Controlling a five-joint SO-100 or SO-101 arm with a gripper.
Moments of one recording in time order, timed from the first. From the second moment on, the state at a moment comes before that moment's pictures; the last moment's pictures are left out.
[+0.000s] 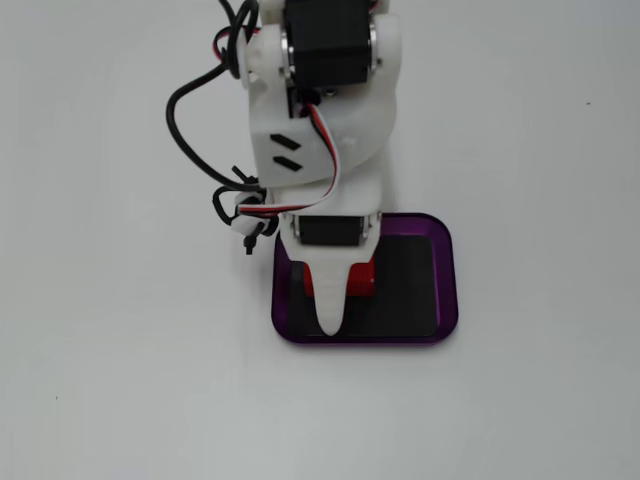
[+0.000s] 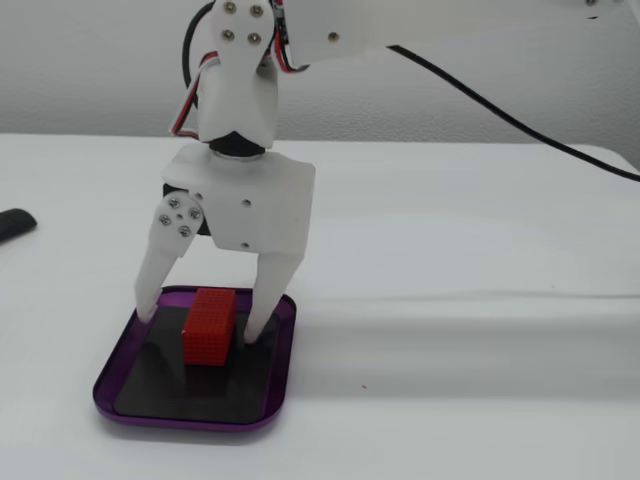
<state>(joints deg) 2.6 48.3 47.1 74.9 -0.4</state>
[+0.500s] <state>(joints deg) 2.6 48.1 46.3 74.7 -0.4</state>
